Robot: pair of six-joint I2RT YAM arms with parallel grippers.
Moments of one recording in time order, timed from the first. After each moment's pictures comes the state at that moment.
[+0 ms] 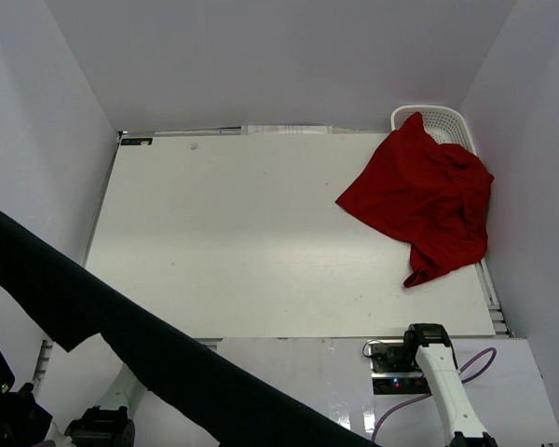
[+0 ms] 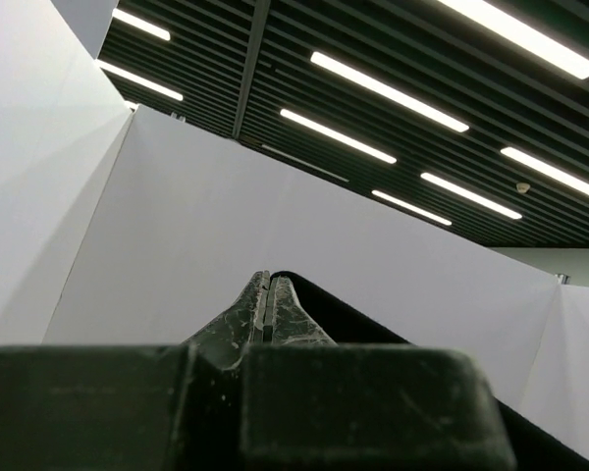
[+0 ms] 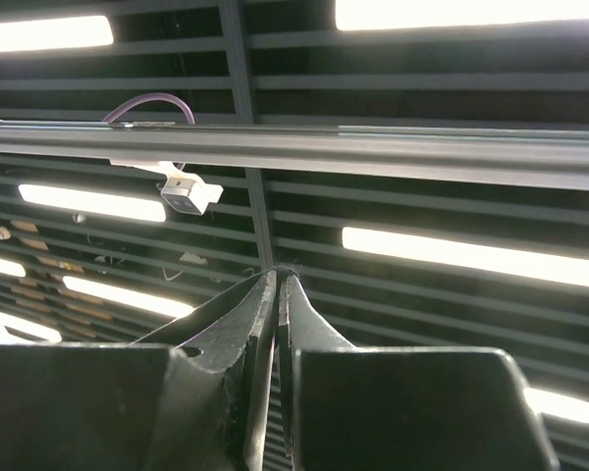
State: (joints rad) left arm -0.03 0.72 2.01 -0.37 -0.18 -0.34; right arm 0.04 0.46 1.83 0.56 -0.29 0.22
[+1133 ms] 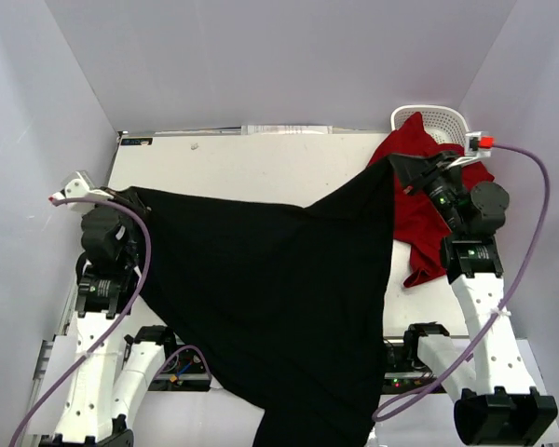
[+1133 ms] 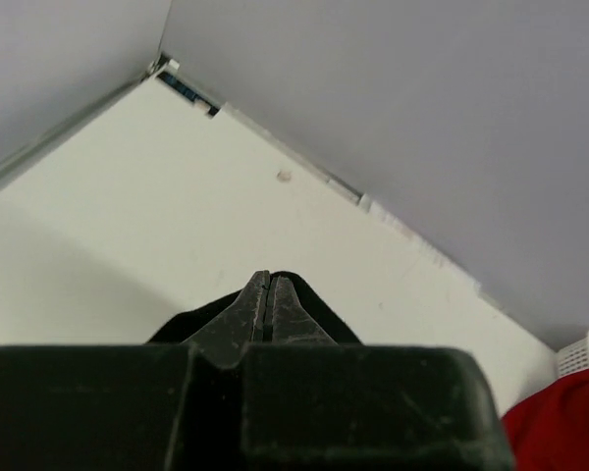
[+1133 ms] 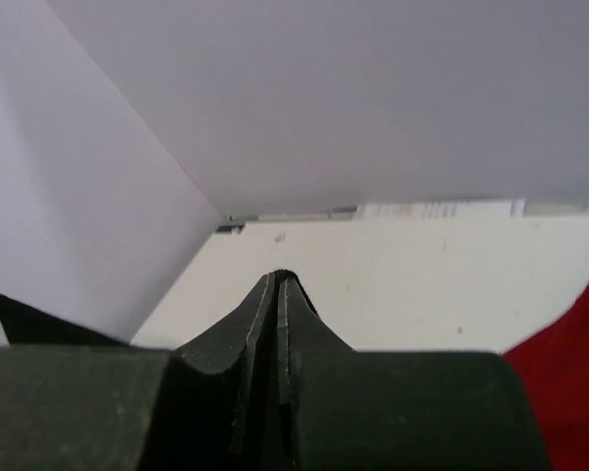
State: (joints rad) left arm -0.06 0.64 0.93 -0.31 -0.38 -0.53; right arm 0.04 0.83 0.90 0.21 -0.44 0.61
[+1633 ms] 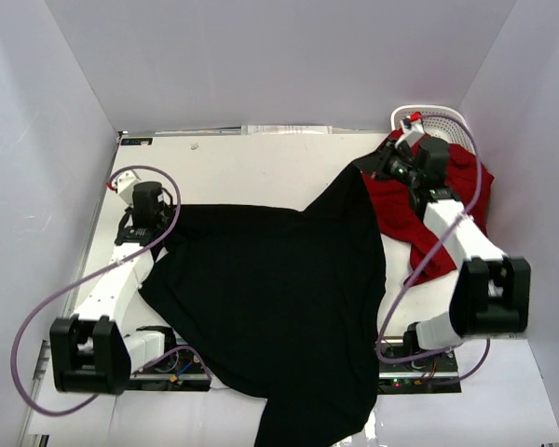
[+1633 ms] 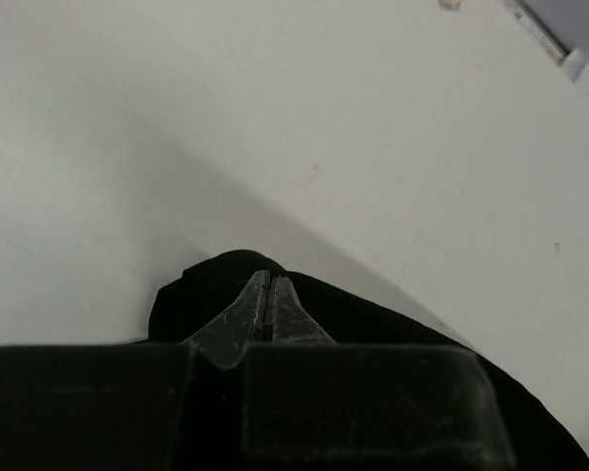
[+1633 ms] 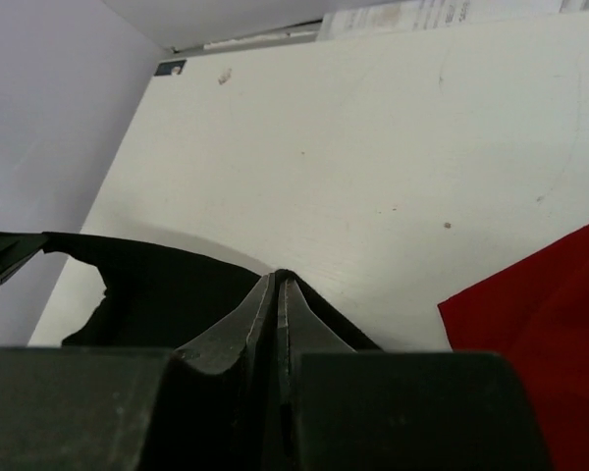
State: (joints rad) left arm -0.06 1.11 0.77 -0.18 -0.40 -0.63; right arm 0.08 1.40 1.00 0.20 -0.59 0.49
